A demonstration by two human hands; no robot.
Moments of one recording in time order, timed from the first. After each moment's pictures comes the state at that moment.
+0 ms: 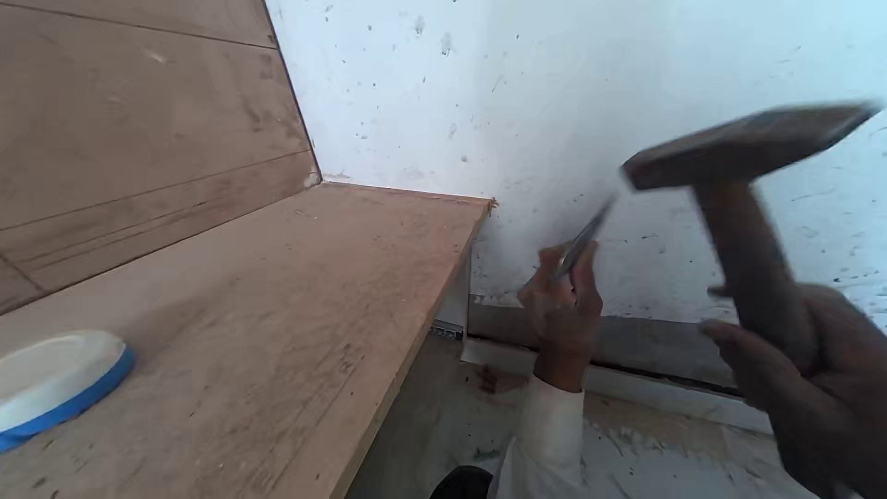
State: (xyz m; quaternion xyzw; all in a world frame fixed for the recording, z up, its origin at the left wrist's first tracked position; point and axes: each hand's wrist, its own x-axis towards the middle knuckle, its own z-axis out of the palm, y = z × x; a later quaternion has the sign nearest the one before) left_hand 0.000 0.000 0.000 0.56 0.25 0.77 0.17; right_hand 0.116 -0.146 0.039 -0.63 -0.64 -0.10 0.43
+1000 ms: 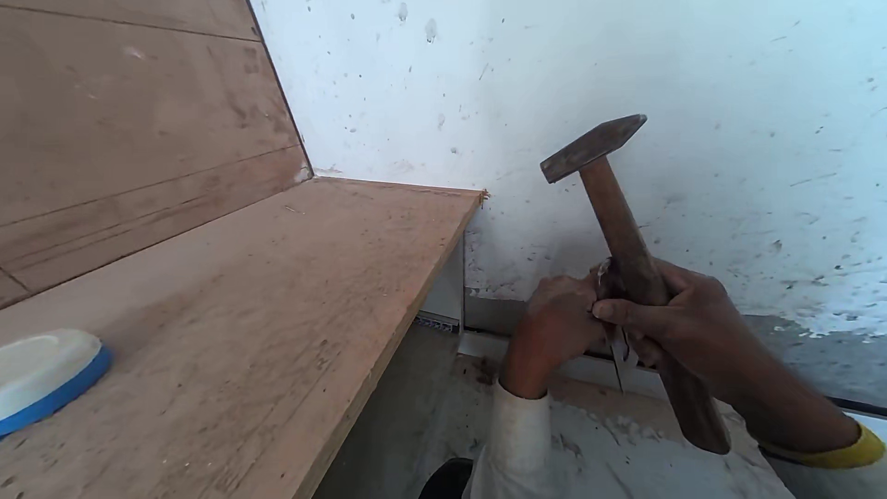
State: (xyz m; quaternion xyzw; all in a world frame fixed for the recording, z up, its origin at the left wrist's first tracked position) left_hand -0.043 -0.014 0.039 0.85 0.28 0.26 0.35; right_hand 0.095 -0.088 0.044 -0.60 -0.52 0.29 0.53
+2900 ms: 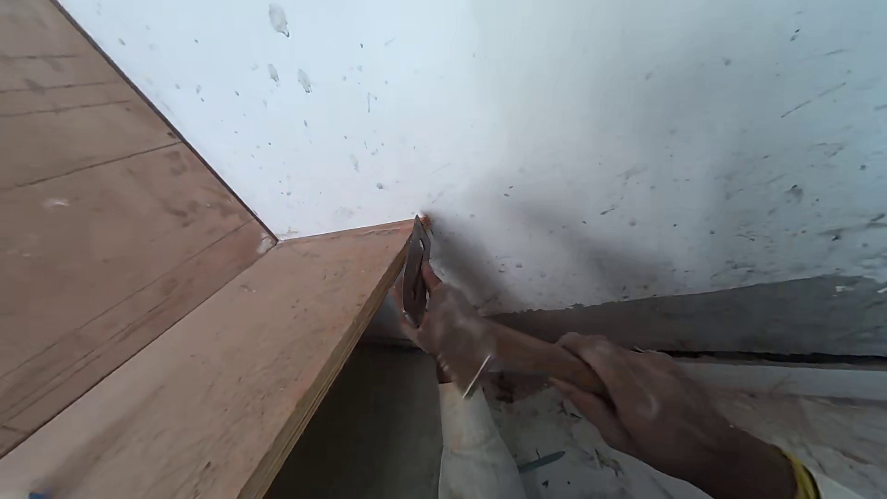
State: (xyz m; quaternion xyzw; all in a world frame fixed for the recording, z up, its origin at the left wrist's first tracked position) left_hand -0.025 0.066 -0.038 0.51 0.39 0.75 0.13; right_hand 0.129 -0.077 -0.050 -0.46 -0.73 -0.22 0.45
